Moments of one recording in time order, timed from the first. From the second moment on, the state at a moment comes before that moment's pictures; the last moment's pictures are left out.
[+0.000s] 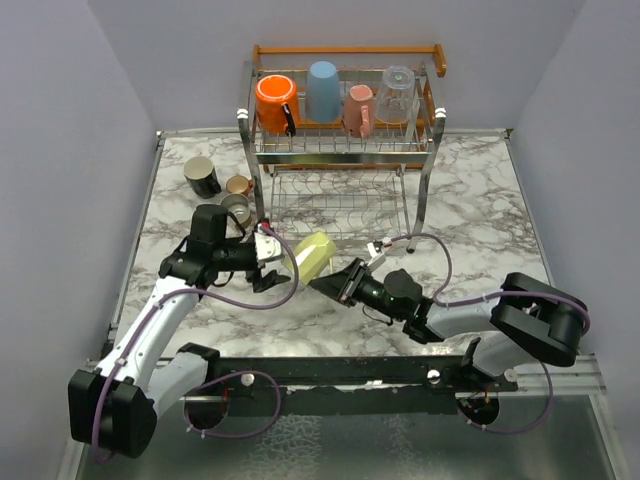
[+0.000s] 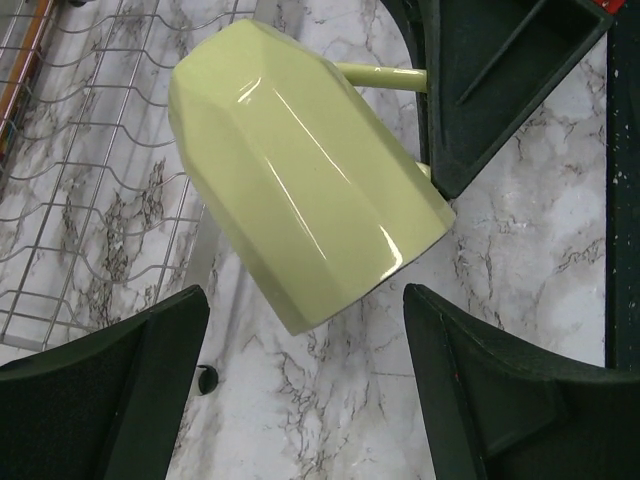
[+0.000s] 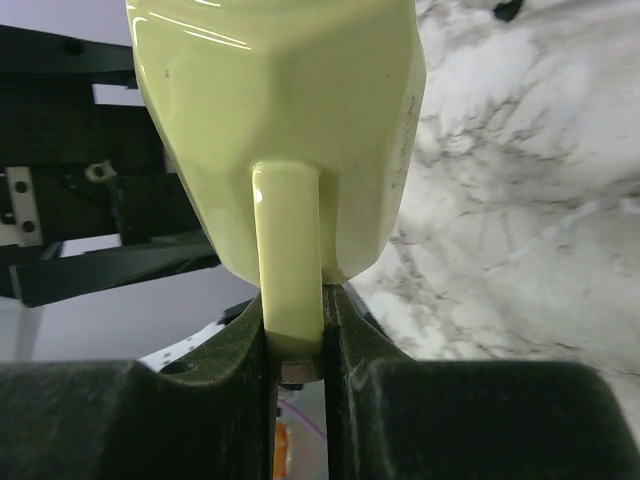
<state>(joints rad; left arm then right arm) -0.27 0.98 0.74 -0.46 0.92 0.79 1.02 1.45 0.35 1.00 0.05 1.28</state>
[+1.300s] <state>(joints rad) -0.07 0.97 0.88 -0.83 0.48 0.96 1.10 1.19 0.33 0.94 0.12 1.23</state>
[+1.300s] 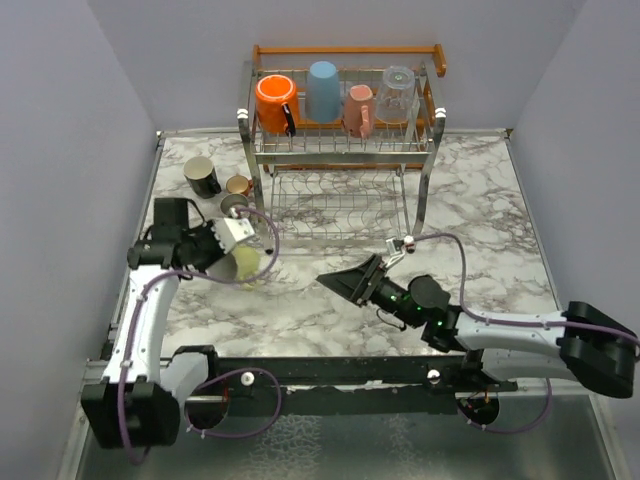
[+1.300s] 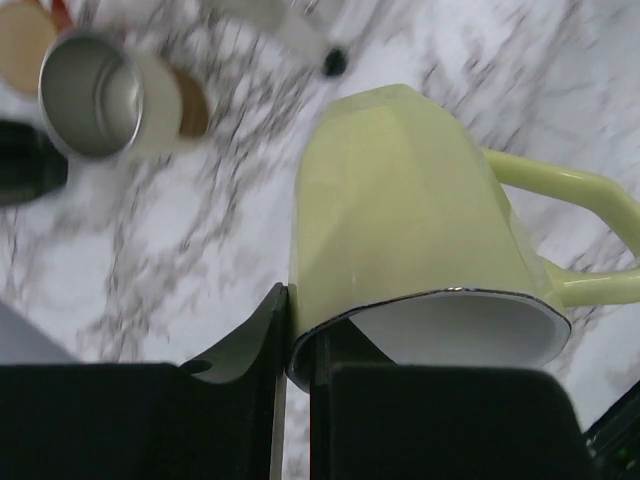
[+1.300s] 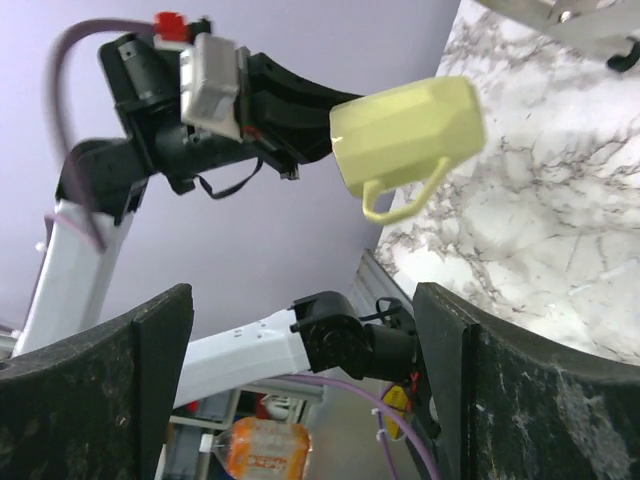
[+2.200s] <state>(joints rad) 0.25 1.82 1.51 -0.94 0.19 1.00 1.10 0.82 0.28 0.46 0.24 1.03</state>
